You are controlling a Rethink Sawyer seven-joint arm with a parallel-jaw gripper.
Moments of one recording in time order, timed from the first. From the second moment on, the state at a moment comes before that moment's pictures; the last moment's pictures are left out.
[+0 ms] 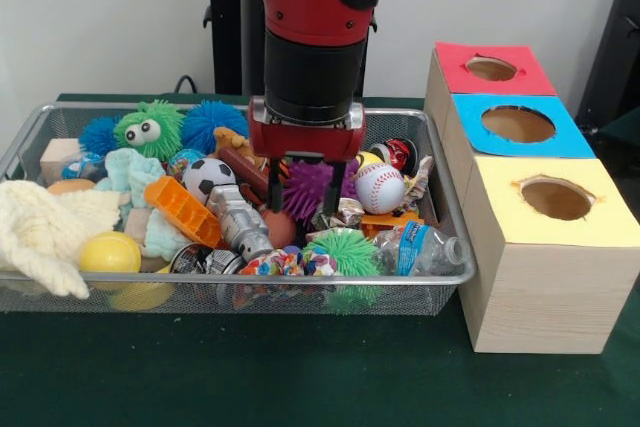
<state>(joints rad) -0.26 -0.50 0.00 1.44 -0.12 0.60 1.57</state>
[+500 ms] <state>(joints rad) -0.17 -0.49 -0.11 1.44 -0.04 0.60 1.66</state>
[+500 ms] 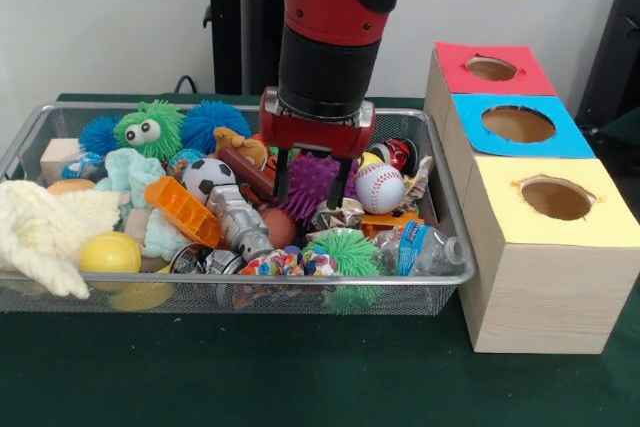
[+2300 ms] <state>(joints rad) -0.09 -0.50 -0.26 1.56 0.14 0.51 2.02</state>
